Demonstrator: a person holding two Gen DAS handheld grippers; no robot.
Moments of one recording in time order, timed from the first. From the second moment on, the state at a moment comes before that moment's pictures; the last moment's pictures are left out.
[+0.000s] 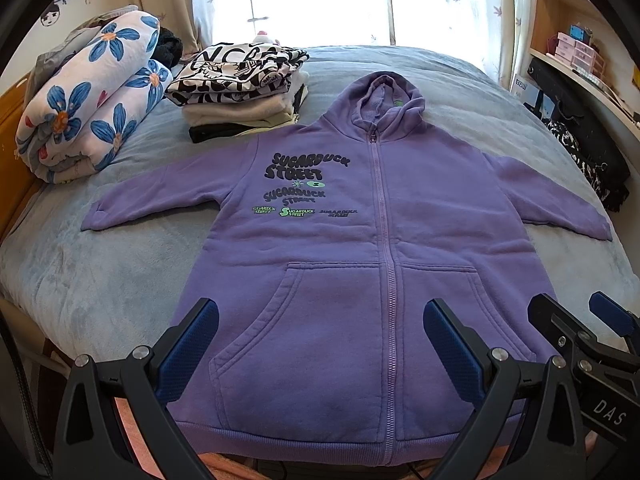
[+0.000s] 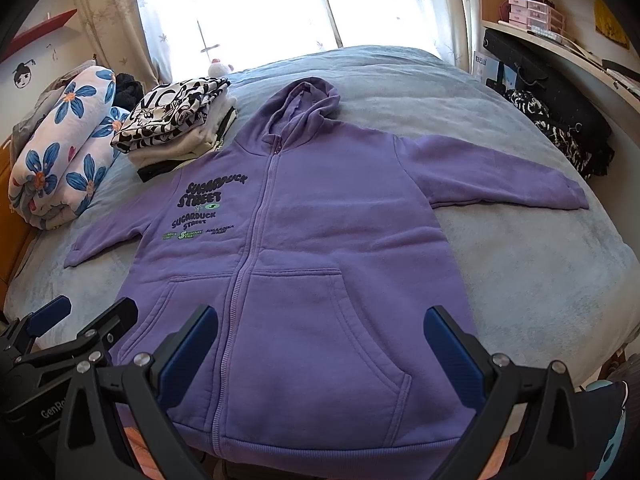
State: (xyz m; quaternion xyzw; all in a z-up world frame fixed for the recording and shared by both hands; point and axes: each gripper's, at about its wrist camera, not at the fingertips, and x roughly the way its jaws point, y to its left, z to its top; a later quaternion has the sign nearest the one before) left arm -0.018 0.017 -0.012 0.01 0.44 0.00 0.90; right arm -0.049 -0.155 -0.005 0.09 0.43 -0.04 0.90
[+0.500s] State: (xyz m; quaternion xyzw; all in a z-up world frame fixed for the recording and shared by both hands) left arm 0.006 -0.022 0.036 0.02 0.39 -0.07 0.92; right arm -0.045 -0.200 0.034 0.10 0.38 -0.07 0.92
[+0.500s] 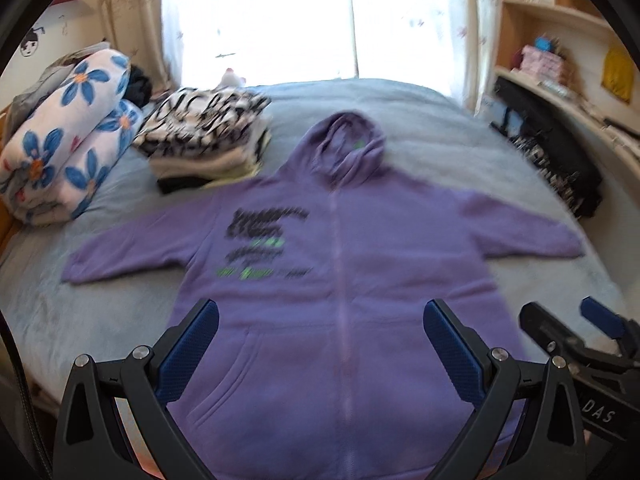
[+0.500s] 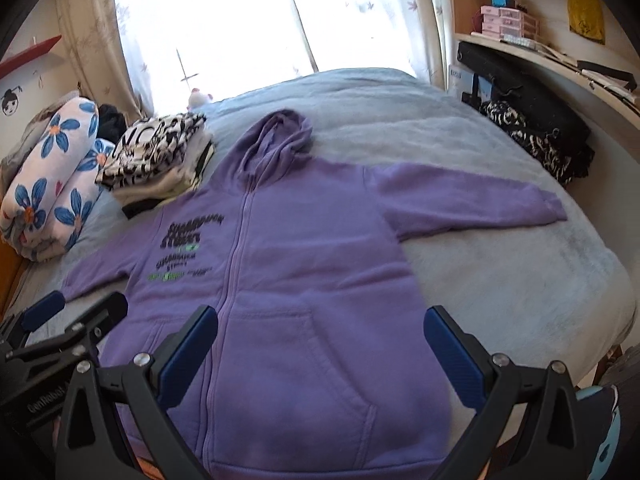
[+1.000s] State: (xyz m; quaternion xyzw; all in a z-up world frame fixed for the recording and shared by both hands) left arm 0.102 -0.108 0.105 0.01 0.37 -0.16 0.92; right arm -0.023 -0.290 0.147 -0.04 0.21 -0.21 0.96
